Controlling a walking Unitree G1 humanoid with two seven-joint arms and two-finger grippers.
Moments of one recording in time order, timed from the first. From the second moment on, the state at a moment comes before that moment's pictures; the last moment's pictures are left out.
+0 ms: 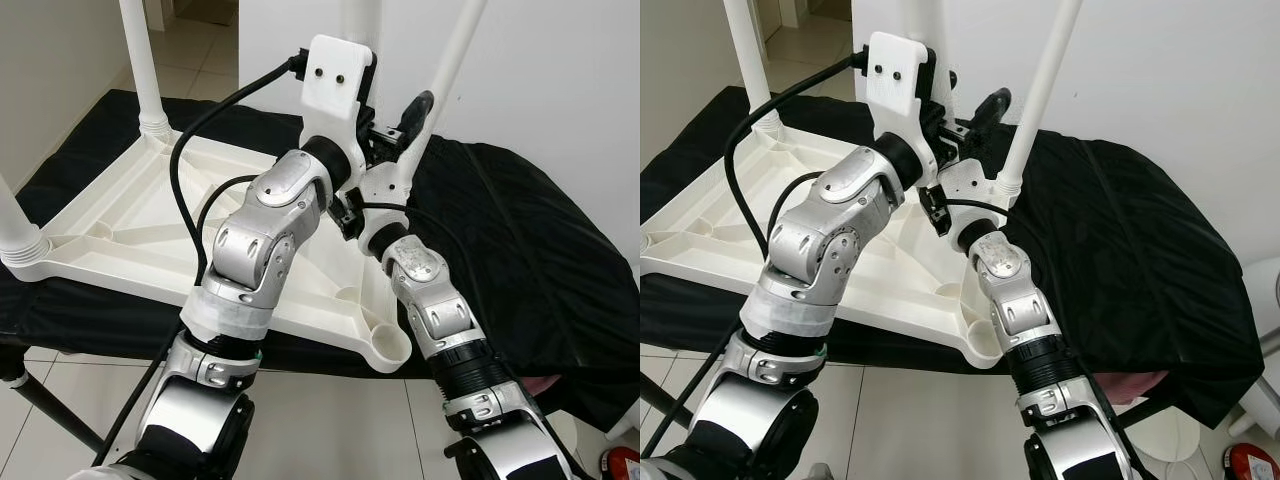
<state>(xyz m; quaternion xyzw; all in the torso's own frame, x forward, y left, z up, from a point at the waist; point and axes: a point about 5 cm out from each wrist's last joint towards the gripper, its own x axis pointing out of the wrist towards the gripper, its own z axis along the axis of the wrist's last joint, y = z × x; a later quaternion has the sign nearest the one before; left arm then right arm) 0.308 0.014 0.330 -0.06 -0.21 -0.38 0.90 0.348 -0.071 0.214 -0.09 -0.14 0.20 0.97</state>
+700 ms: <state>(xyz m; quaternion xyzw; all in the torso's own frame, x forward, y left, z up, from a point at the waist) 0.328 0.088 0.332 0.00 -0.23 -0.34 0.91 0.349 -0.067 0.196 -0.03 -0.08 0.16 0.98</state>
